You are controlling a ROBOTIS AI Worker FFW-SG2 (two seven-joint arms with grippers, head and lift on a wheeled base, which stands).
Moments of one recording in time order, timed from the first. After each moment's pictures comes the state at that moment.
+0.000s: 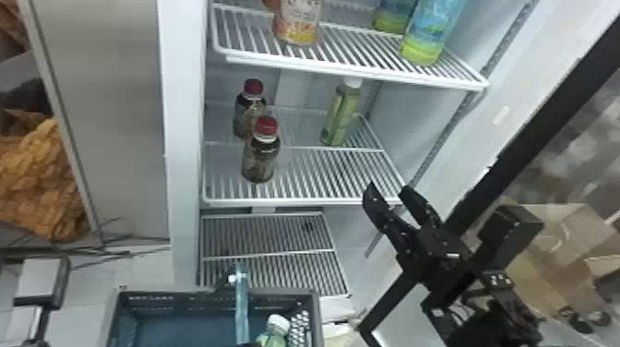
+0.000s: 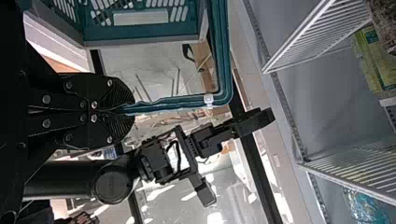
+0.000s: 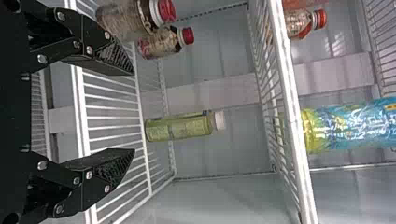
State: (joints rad) left arm 0.24 0.21 0.05 -2.10 1.42 1.44 -0.23; right arm 0.54 -0.05 -0.28 -2.39 -0.32 0.42 0.15
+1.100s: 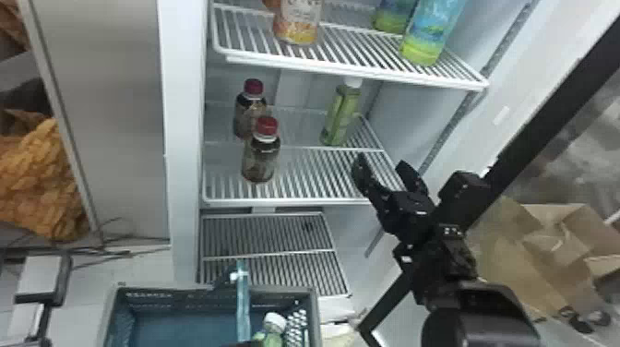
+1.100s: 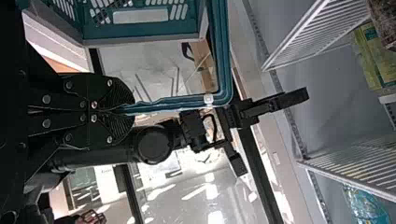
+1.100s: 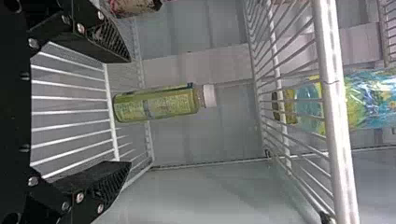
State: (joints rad) left arm 0.23 0.21 0.04 -2.10 1.42 1.44 -0.23; right arm 0.23 -0.07 -0.24 -2.00 -0.24 0.25 0.14
